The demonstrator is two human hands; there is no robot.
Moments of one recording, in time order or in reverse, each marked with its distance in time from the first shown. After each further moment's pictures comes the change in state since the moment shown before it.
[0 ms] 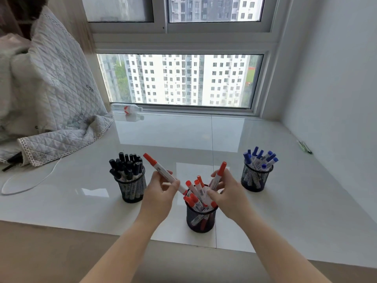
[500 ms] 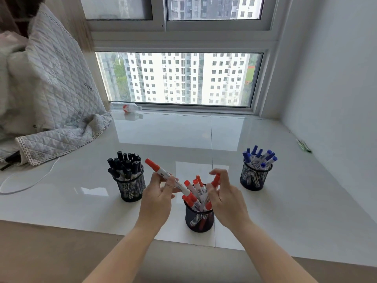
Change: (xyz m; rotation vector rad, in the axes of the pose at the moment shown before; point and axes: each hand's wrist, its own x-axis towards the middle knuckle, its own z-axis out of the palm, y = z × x) left_hand -0.010 0.004 0.005 -0.059 0.036 0.048; right_hand -0.014 0.001 0.010 -0.176 0.065 -0.156
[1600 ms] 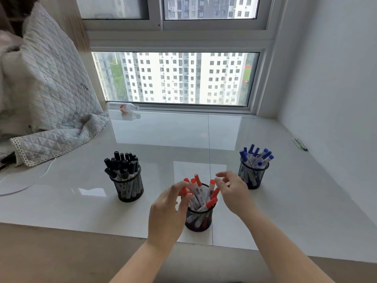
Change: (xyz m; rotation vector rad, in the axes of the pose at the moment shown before) left_hand -0.031 -0.005 0.020 0.493 0.066 0.485; right_hand 0.020 0.032 -0.014 0.098 -0.028 0.293
